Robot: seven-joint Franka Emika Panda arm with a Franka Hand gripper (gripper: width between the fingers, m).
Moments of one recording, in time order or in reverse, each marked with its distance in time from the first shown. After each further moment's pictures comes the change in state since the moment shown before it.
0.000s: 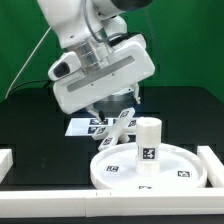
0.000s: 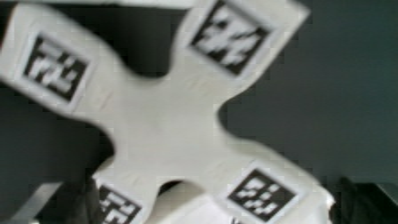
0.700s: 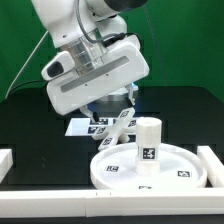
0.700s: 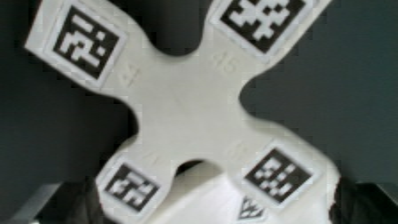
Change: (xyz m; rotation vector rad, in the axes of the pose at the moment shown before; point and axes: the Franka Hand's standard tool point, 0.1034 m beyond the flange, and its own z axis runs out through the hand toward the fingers) arm -0.001 0.004 -0.002 0.063 -0.021 -0.030
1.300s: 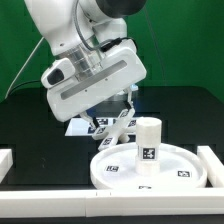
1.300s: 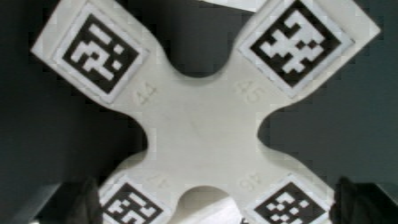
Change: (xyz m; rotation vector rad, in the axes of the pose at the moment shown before) arm -0.003 0.006 0.005 -0.048 0.009 -0.078
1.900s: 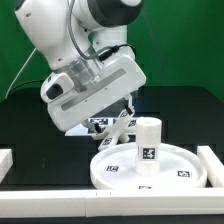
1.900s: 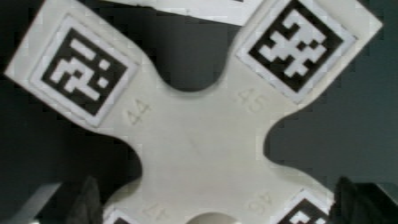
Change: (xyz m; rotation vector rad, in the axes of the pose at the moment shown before) arm 0.000 0.003 0.012 0.078 -0.101 0.058
